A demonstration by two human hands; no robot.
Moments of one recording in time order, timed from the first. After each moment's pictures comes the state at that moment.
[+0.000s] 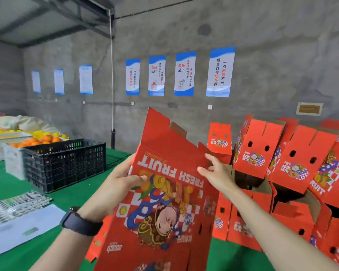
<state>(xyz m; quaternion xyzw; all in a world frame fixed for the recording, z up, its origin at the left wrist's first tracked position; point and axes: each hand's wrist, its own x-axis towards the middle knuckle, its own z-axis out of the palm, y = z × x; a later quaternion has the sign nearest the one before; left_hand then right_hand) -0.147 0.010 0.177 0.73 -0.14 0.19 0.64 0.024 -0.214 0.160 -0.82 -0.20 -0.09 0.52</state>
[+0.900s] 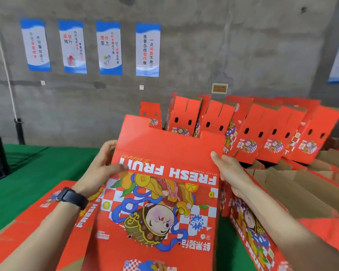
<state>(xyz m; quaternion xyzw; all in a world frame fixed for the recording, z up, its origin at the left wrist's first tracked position) -0.022 -0.062 0.136 0.70 -0.27 0.10 0.65 -0.050 -0.393 0.143 -0.81 0.03 -0.16 0.56</state>
